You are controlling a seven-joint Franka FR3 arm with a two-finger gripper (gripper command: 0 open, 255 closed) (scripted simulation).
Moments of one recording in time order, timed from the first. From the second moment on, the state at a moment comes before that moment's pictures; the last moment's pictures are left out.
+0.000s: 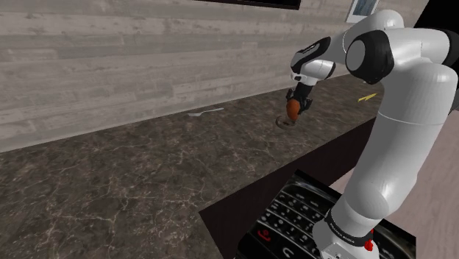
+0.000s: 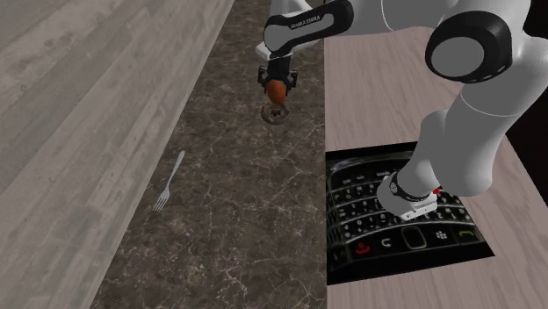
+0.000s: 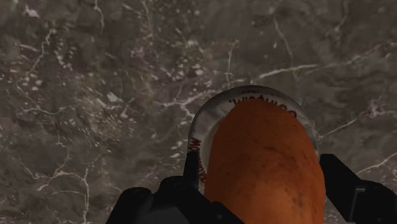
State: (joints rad) arm -0.23 0.21 -0.63 -1.97 0.31 2.11 -2.35
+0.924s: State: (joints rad) arm -0.23 0.22 -0.63 -1.98 0.32 2.12 -2.36
